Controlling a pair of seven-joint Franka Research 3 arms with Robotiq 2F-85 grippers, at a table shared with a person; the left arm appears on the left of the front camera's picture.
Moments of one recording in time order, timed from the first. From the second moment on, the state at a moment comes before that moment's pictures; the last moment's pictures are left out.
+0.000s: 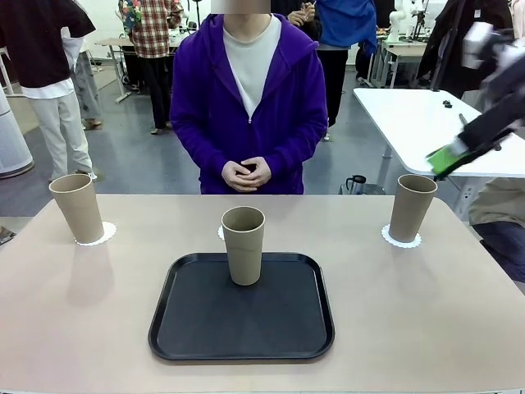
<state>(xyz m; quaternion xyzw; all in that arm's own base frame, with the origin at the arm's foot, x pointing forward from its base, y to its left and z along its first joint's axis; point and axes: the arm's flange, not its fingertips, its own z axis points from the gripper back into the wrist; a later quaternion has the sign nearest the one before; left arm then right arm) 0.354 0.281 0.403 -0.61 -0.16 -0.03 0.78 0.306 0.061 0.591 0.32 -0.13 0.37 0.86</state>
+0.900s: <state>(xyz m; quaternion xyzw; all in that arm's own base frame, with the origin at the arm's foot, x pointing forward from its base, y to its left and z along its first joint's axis) 0.354 0.281 0.403 -0.61 -0.16 -0.03 0.78 0.378 0.107 0.506 0.13 -0.14 0.42 0.89</state>
